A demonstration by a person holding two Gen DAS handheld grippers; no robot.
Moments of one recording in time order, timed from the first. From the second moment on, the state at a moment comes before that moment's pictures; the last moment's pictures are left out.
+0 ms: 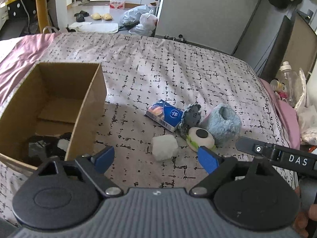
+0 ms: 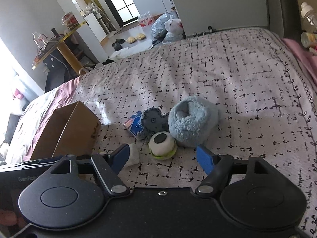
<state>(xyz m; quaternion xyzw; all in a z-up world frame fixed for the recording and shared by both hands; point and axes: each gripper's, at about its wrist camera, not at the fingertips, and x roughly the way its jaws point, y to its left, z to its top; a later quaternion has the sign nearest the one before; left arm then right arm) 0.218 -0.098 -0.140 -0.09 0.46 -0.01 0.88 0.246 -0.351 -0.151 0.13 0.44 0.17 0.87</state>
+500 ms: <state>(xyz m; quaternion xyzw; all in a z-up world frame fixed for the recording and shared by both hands) 0.240 -0.110 -0.195 -0.09 0.50 -0.01 0.86 0.264 -0.345 -0.179 0.10 0.48 0.17 0.85</state>
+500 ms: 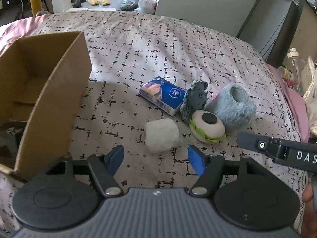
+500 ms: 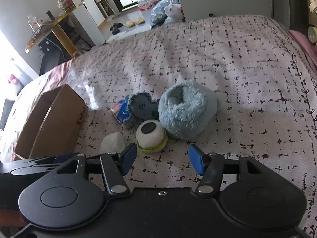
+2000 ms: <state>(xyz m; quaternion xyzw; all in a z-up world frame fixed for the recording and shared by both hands) 0.250 -0.092 -0.163 -0.09 0.50 -0.04 0.86 0.264 -0.307 -0.175 0.00 0.44 0.22 0.87</state>
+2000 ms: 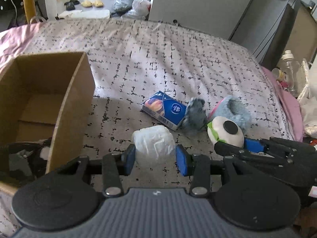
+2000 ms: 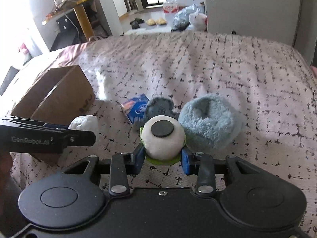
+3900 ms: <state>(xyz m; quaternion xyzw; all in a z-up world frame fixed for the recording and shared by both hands) 0.210 0.081 -0.107 -0.12 0.43 0.03 0.89 0.224 -0.170 -0.097 0.03 0.34 0.30 0.89</state>
